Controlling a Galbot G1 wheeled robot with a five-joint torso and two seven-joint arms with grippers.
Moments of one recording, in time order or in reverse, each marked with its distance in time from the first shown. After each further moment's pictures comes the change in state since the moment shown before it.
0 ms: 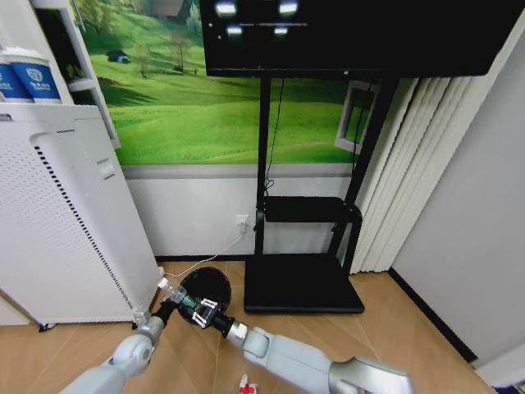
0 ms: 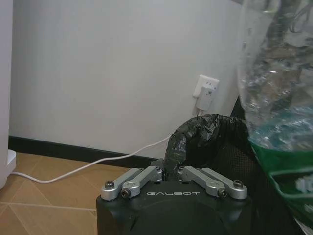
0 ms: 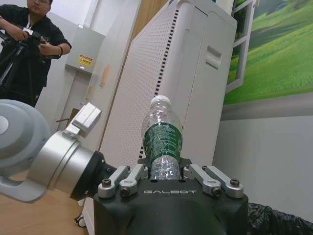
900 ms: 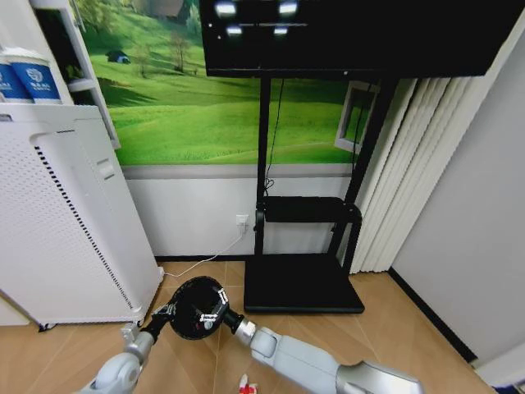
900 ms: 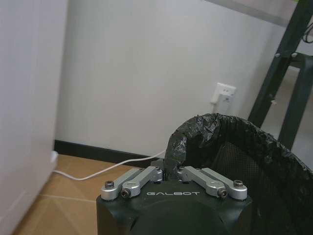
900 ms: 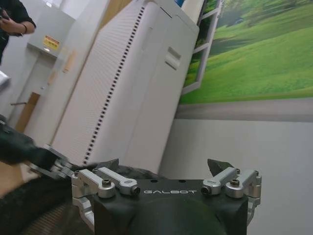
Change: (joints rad) left arm 0.261 0.032 -0.254 -0.093 0.028 -0.011 0.024; right arm -0.022 -0.083 0.123 0.003 -0.116 -0.003 0.113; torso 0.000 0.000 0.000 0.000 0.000
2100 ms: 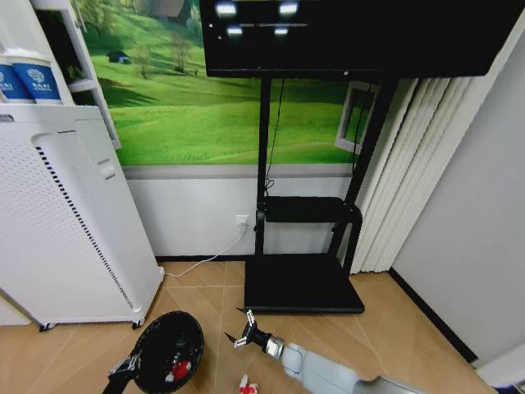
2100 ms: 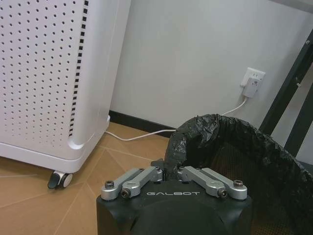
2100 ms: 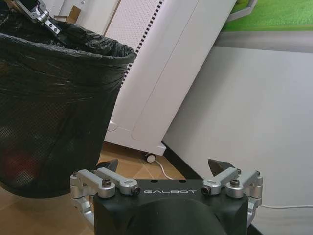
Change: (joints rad) left arm 0.468 -0.197 -0.324 -0.129 0.121 -0.055 0.038; right arm -0.096 -0.046 -0.032 -0.229 -0.209 0.000 -0.009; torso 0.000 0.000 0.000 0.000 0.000
